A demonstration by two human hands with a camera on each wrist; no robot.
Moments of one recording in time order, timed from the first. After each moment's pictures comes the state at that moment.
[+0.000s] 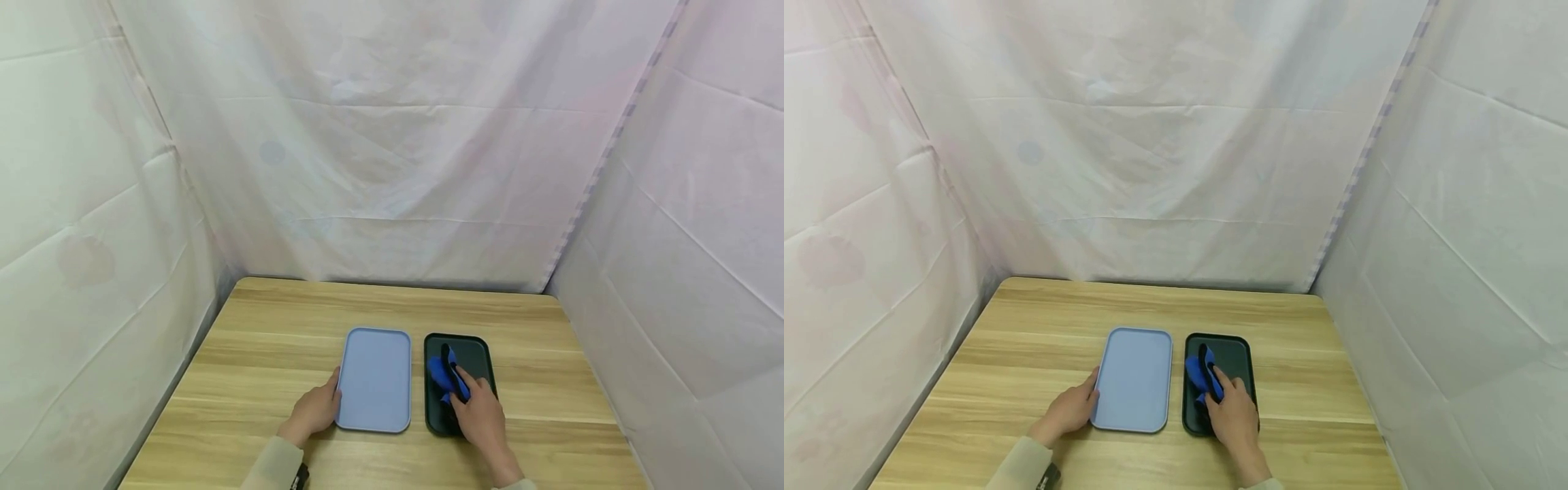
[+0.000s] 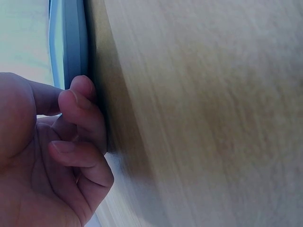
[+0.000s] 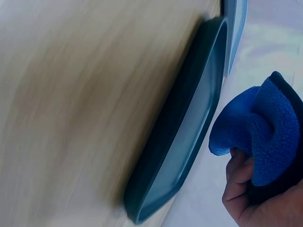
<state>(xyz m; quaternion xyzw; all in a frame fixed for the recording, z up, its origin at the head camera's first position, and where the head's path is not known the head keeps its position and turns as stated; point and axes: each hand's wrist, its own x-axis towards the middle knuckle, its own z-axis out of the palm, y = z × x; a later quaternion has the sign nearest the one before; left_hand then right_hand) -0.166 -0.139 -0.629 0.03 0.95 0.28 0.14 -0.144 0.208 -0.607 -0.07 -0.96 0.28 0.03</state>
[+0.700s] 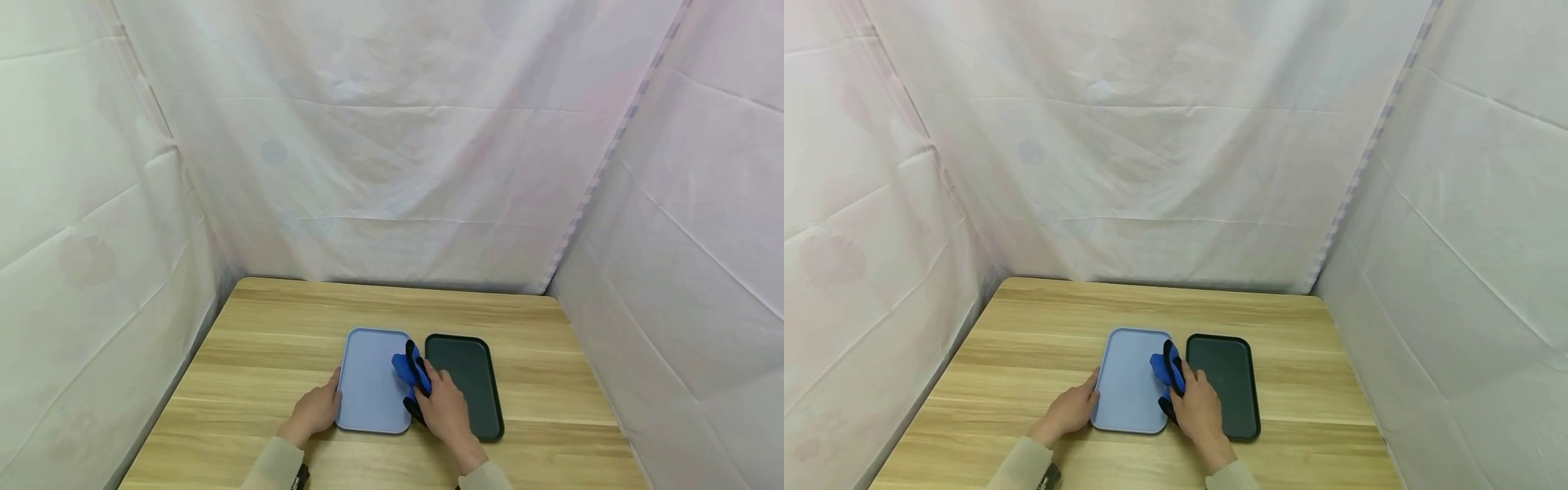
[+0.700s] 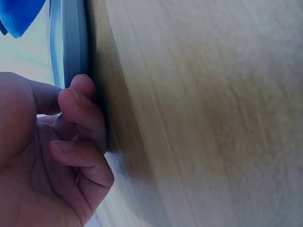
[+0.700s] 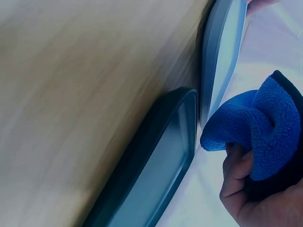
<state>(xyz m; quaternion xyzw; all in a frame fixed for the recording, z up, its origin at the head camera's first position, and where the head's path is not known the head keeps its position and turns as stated) -0.167 -0.140 -0.630 0.03 0.95 0.28 0.14 -0.154 0.144 -0.603 0.00 -0.96 0.26 0.04</state>
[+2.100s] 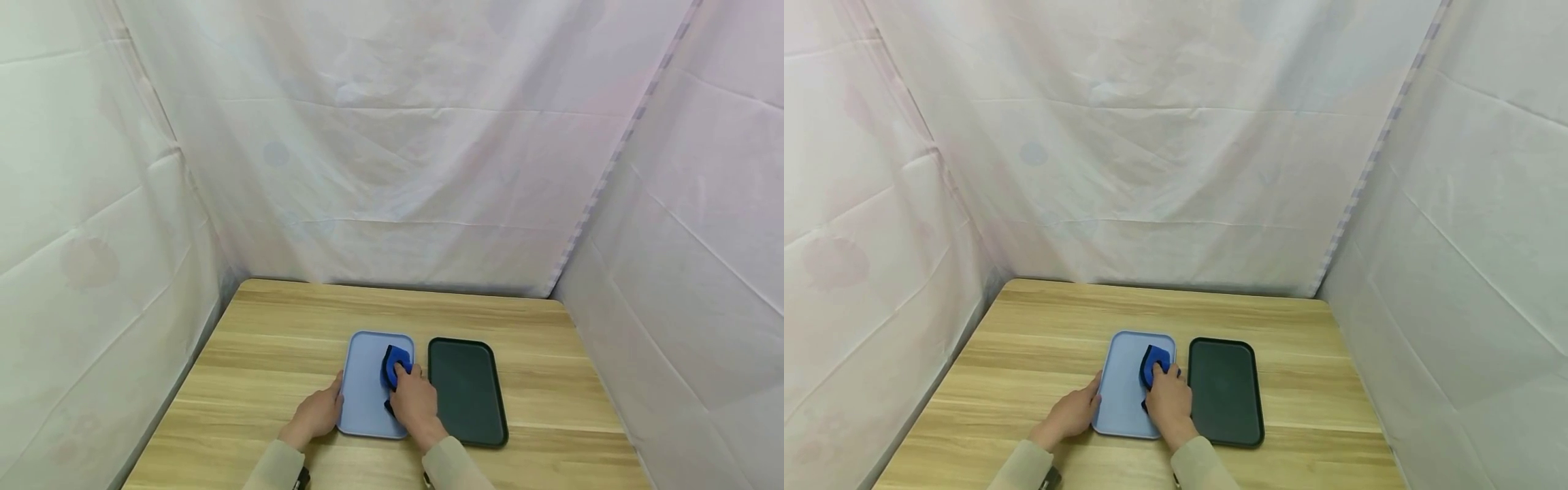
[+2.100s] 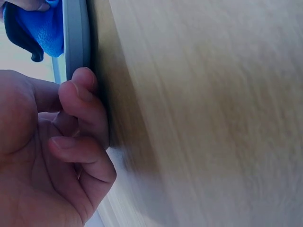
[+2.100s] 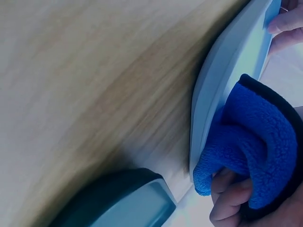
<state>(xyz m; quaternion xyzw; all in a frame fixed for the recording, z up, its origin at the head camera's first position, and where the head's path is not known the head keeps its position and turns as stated) -0.166 -0.141 -0.628 0.06 0.95 0.26 0.14 -0.186 0.077 -0.619 0.01 -0.99 0.15 0.00</state>
